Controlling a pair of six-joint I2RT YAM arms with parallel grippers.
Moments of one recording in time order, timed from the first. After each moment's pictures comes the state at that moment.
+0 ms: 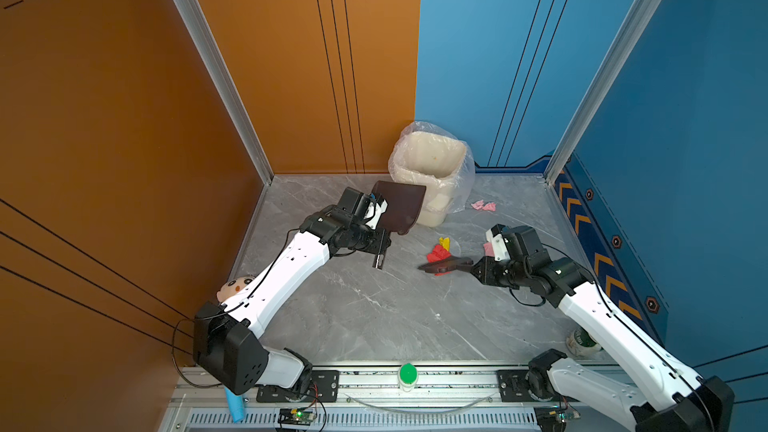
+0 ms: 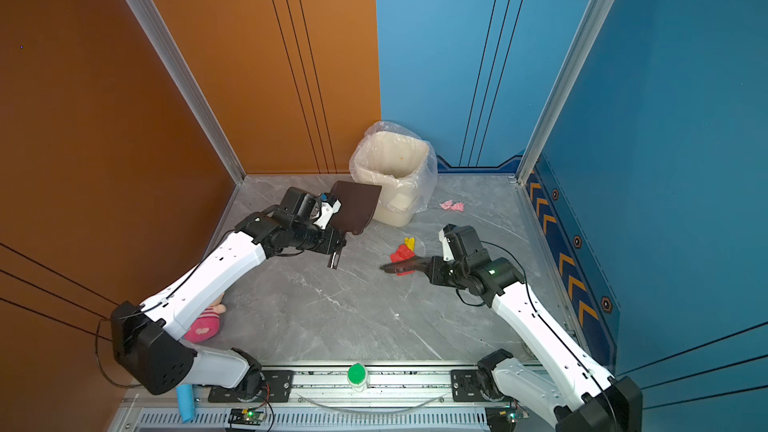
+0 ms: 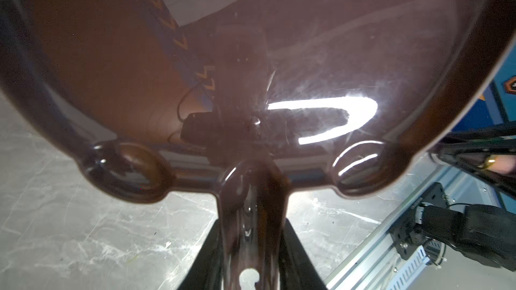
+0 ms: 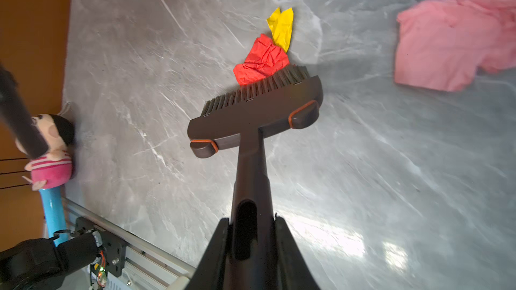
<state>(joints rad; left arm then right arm) -0.49 1.42 1.27 -0.82 0.23 -0.26 0.44 1.03 0.90 -0.75 -0.21 0.53</state>
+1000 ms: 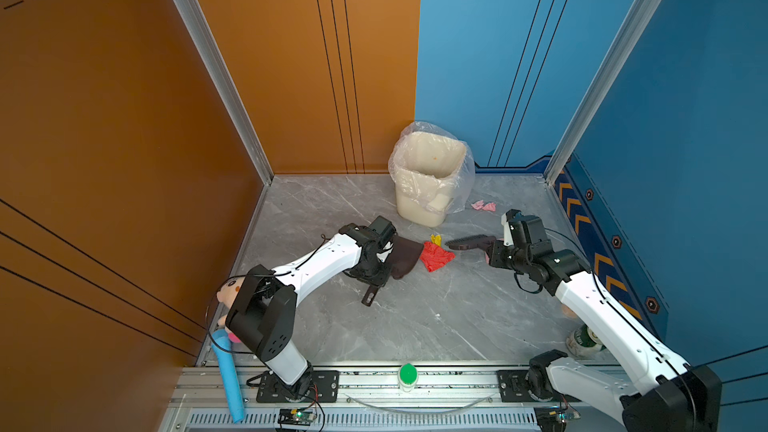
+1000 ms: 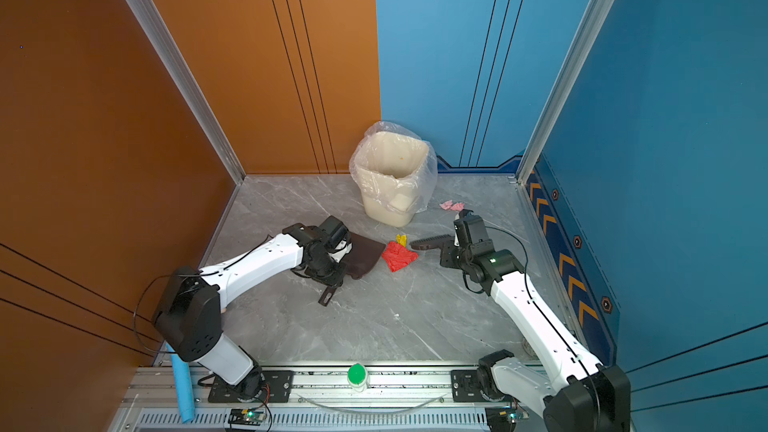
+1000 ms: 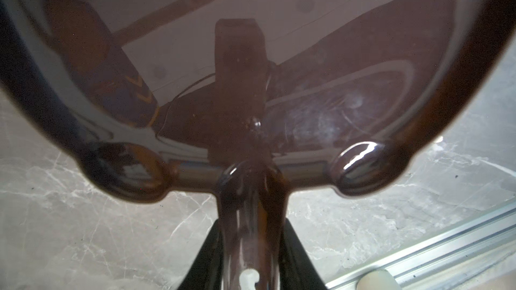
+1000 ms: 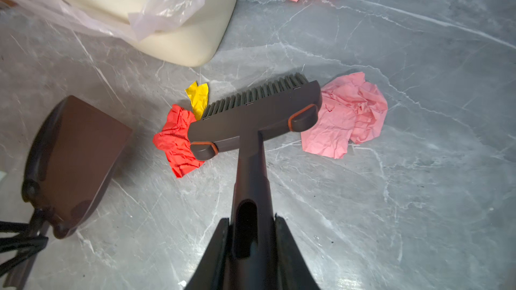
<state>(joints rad) -0.62 1.62 1.20 -0.98 0.07 -0.23 0.35 1.11 0.94 -0.70 0.05 0.39</state>
